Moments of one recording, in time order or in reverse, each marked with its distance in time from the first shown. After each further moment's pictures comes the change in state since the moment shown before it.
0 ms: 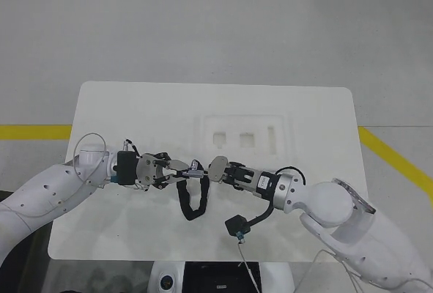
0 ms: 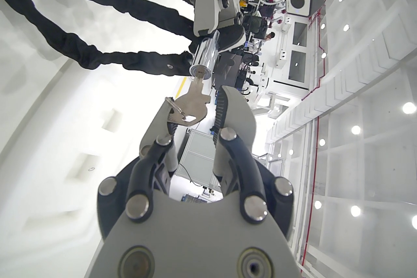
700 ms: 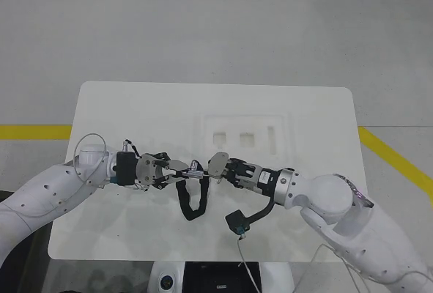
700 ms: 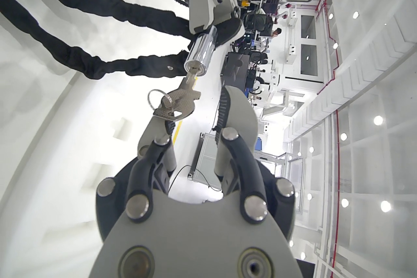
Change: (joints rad) left arm 0.003 -0.002 0.000 0.008 0.004 0.012 0.012; right arm 0.000 -0.021 0.027 0.043 0.108 -0.029 0.003
